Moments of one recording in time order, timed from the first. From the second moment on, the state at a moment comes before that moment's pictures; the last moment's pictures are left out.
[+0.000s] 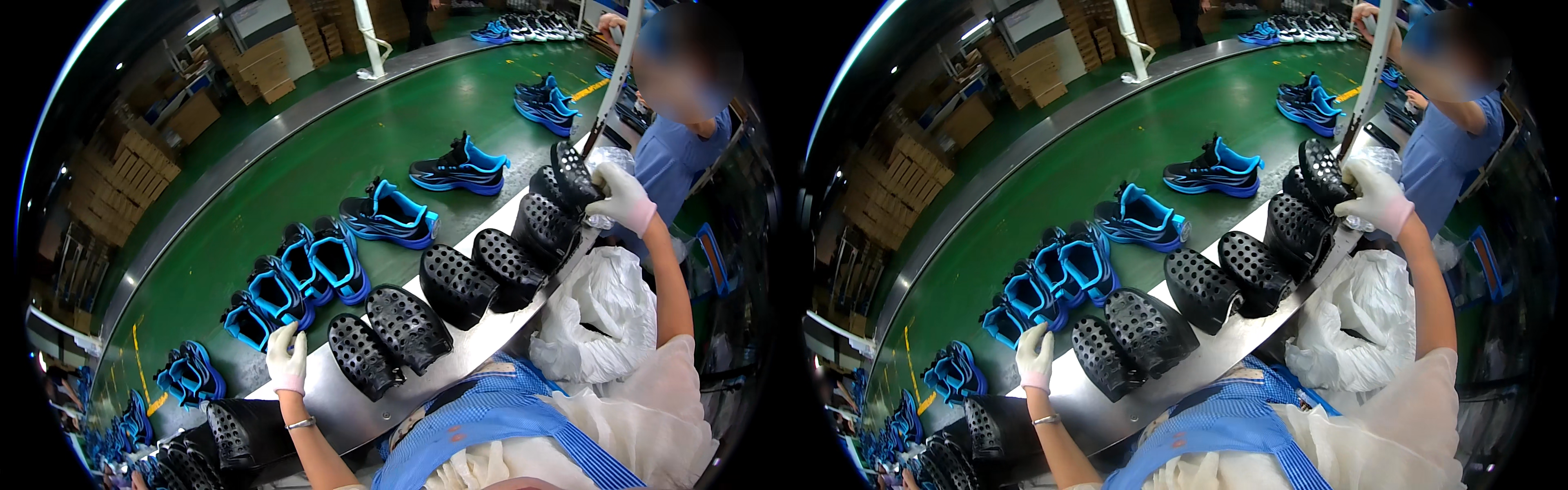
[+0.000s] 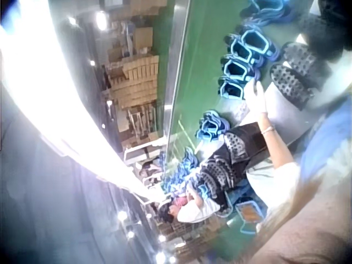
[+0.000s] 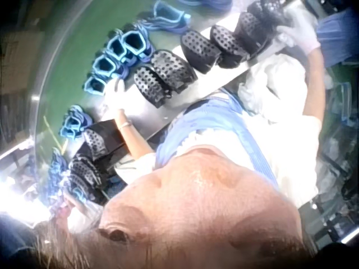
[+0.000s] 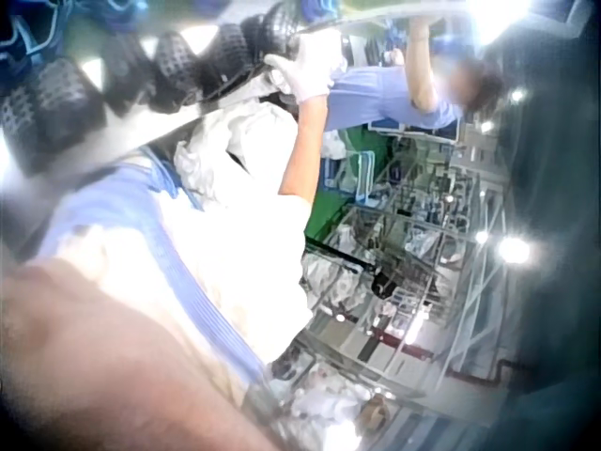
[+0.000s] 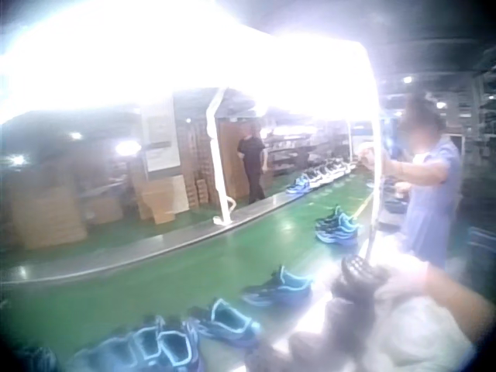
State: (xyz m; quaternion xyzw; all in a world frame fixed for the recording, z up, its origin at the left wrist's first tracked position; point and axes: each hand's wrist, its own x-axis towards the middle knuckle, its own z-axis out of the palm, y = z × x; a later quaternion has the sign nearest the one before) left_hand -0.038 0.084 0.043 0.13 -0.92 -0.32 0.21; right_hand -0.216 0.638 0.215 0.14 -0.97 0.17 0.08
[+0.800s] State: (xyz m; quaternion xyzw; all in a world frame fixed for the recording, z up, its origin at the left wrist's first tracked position) left_hand -0.019 0.110 0.059 0.05 -0.36 -0.89 0.28; right_hand -0.130 0.244 0.190 0.58 -0.77 0.24 -0.13
